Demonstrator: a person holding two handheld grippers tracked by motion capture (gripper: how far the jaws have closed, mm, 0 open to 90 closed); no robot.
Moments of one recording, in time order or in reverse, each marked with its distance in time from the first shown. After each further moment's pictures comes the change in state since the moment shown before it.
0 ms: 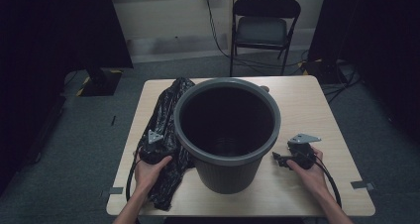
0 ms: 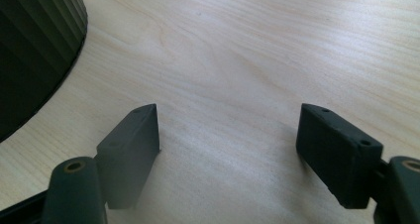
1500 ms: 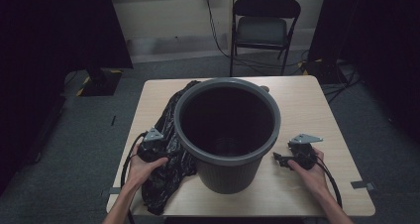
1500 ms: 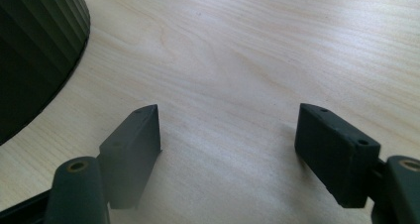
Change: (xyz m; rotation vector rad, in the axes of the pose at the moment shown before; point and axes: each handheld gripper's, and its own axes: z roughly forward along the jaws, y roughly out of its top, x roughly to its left) left arm 0.006 0.017 -0.010 0.037 -0.218 0.200; right arm -0.002 -0.002 -0.002 -0.007 0.010 0.013
